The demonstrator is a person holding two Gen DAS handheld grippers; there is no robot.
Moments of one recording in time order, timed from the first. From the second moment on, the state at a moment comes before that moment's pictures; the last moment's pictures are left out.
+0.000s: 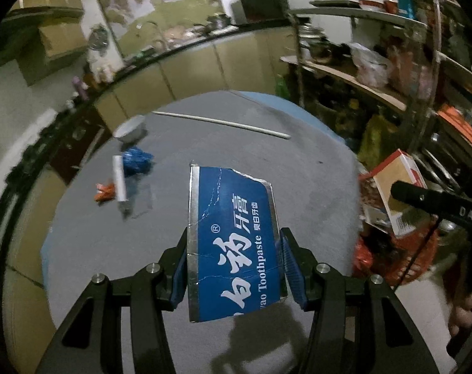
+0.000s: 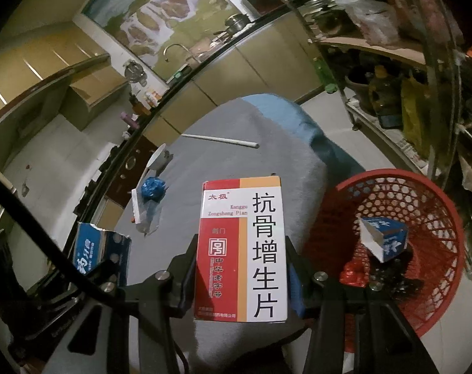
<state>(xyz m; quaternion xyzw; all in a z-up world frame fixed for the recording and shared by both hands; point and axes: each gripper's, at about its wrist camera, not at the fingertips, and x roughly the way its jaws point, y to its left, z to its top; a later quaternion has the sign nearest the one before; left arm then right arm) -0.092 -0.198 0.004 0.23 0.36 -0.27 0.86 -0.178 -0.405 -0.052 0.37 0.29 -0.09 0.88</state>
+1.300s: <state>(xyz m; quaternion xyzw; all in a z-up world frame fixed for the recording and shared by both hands) -0.064 -0.224 -0.020 0.21 0.40 -0.35 0.82 -0.232 -0.470 -0.086 0.47 0.27 -0.14 0.83</state>
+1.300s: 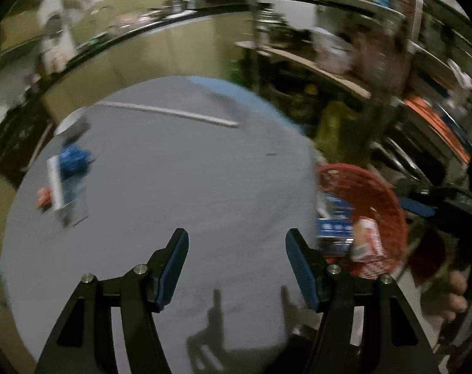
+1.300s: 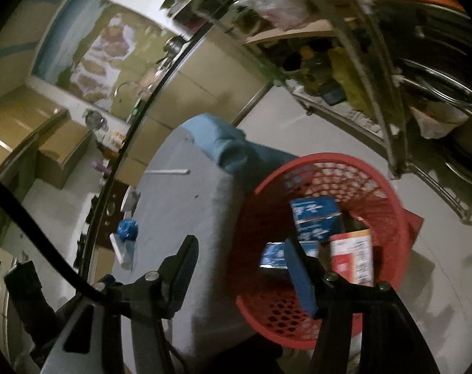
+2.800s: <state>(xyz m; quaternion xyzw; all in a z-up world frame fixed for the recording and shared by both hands) 0.207 0.006 -0.053 -0.03 0.46 -0.19 0.87 0.073 -0.281 -0.045 0.26 0.39 0.05 0.88</state>
